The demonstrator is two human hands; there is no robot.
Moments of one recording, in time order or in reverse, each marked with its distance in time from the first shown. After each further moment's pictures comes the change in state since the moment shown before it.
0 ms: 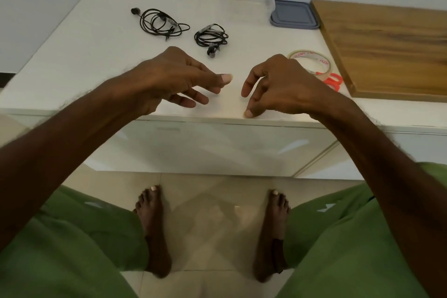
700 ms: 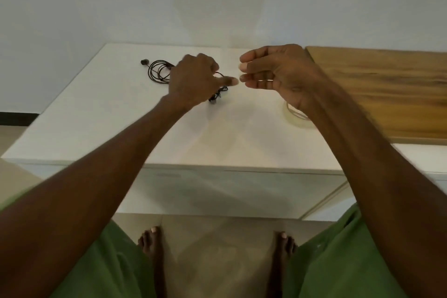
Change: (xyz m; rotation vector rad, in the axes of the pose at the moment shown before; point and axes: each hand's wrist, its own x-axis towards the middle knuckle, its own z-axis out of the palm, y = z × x) left_hand 0.112 0.029 -0.005 0.644 0.589 0.309; right_hand 0.066 -0.010 -0.053 0.905 0.213 -0.072
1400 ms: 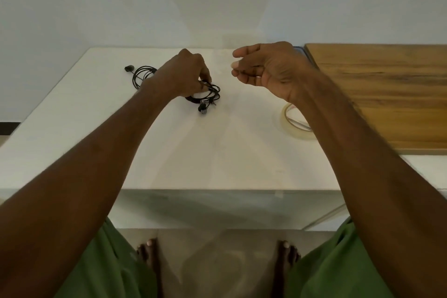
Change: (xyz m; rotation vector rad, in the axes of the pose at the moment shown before) left_hand 0.066 -0.023 0.012 0.165 -0.252 0.257; right_hand 0.058 0.011 -0.013 0.183 -0.006 0.084
